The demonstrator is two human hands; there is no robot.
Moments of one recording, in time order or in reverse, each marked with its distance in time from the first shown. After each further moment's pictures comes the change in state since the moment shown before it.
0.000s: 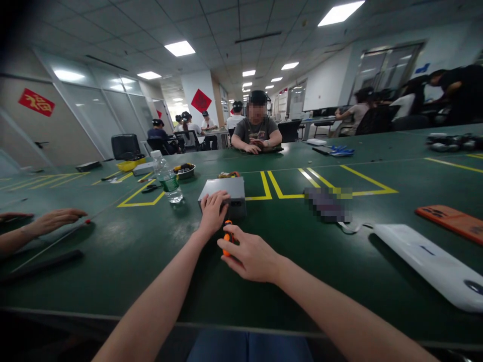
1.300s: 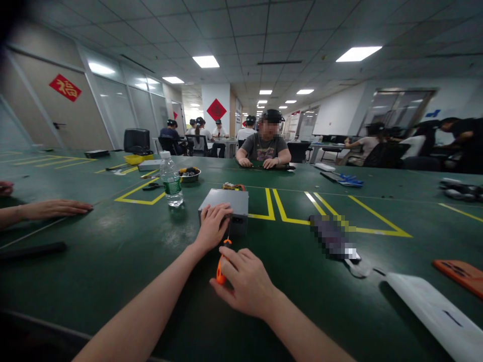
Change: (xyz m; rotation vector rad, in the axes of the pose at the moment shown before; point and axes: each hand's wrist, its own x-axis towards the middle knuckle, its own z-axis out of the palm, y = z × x) left_hand -0.001 0.004 -0.002 -0.026 0.029 -0.024; right_hand 0.006 0.000 0.009 -0.020 0.178 0.008
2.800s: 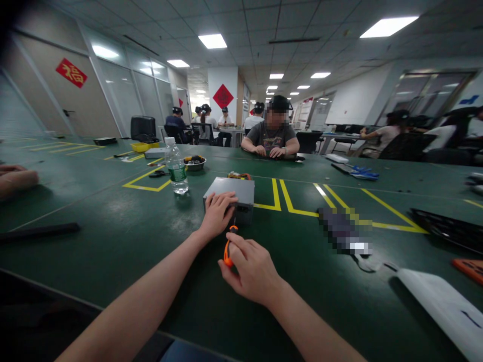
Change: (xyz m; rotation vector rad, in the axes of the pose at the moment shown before) left_hand -0.001 0.001 -0.001 0.012 -0.019 -0.017; right_hand -0.004 0.003 0.003 0.013 0.098 -0.008
